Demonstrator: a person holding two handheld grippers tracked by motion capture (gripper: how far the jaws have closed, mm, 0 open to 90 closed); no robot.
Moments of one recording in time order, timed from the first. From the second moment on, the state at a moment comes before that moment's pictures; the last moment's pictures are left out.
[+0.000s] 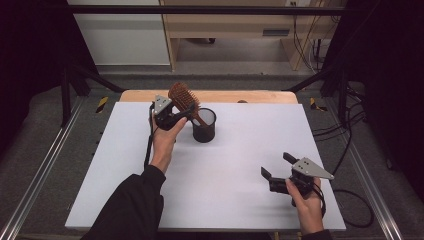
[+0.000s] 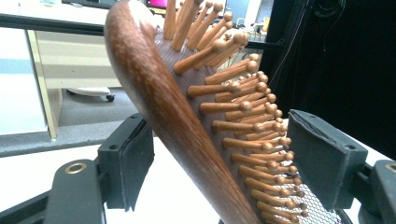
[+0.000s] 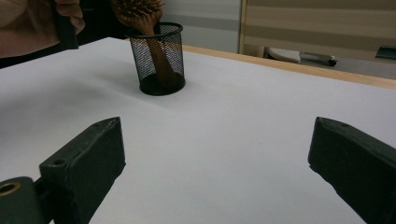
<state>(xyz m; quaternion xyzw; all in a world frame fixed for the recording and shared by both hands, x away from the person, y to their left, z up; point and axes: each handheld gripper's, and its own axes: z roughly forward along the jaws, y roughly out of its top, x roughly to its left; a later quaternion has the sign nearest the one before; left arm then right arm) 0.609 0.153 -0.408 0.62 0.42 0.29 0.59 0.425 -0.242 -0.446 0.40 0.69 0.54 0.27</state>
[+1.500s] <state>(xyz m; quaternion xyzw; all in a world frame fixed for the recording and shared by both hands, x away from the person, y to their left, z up) 0.601 0.149 -0.406 0.63 0.42 0.28 0.60 0.425 -0.240 -0.447 0.40 0.69 0.54 0.27</state>
